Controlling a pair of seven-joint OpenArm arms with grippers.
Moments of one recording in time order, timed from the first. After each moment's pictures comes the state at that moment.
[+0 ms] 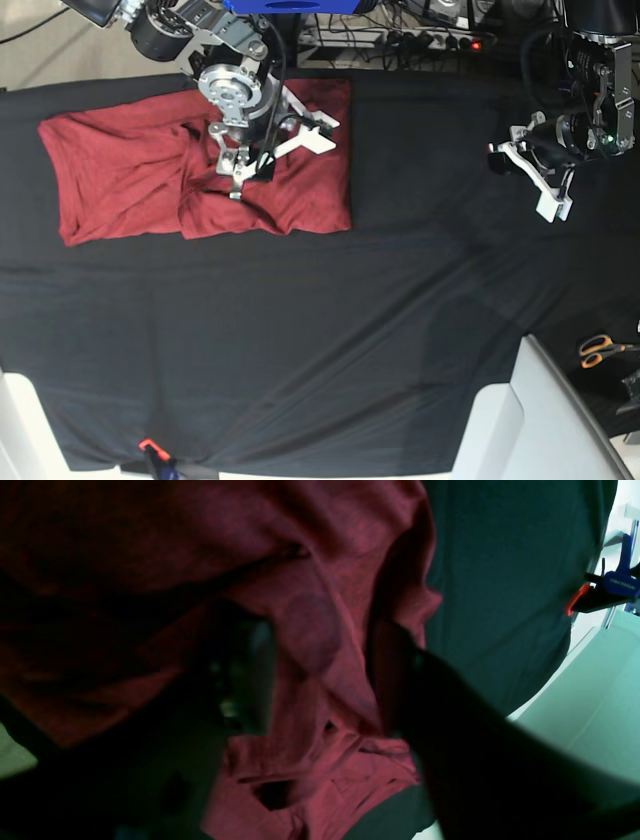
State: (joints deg) left arm 13.5 -27.5 -12.7 77.0 -42.6 -21.5 50.4; right arm -6.8 12.4 -50.9 91.4 -39.5 11.6 -50.9
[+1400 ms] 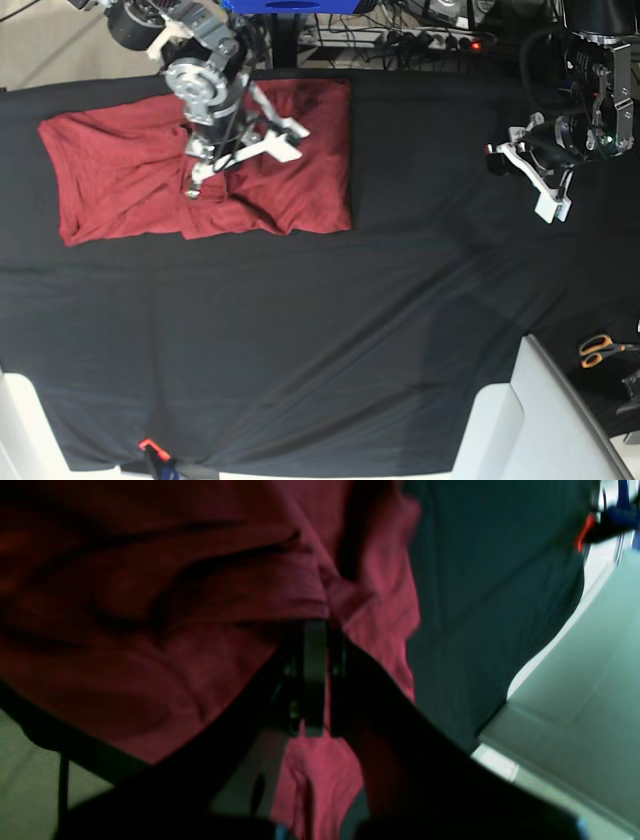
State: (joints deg) left arm 13.3 -27.4 -12.7 77.0 -42.6 -21.5 50.4; right arm -12.9 14.2 -42.0 97.8 -40.1 11.3 -51.3
